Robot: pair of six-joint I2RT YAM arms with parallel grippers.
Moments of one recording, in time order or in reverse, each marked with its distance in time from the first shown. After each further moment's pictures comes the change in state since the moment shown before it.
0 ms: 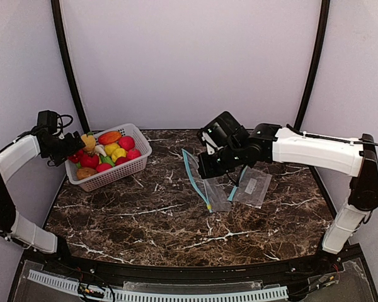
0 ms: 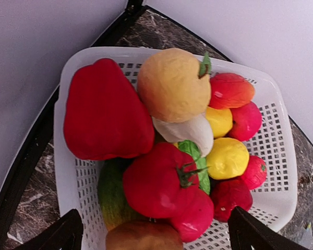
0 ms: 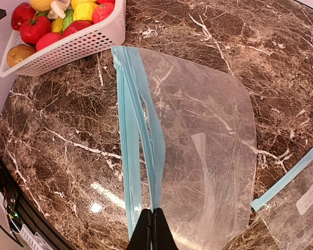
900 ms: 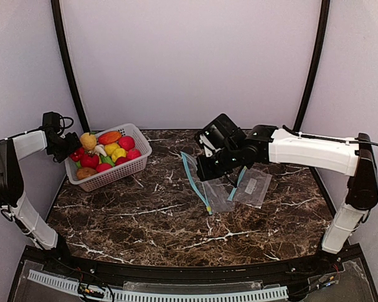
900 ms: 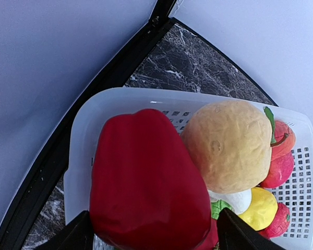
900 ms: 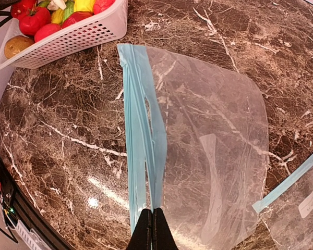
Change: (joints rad) left arm 0.082 0.260 0.086 0.157 -0.051 0.001; right arm 0.000 0.025 0.003 0.002 -0.016 -0.024
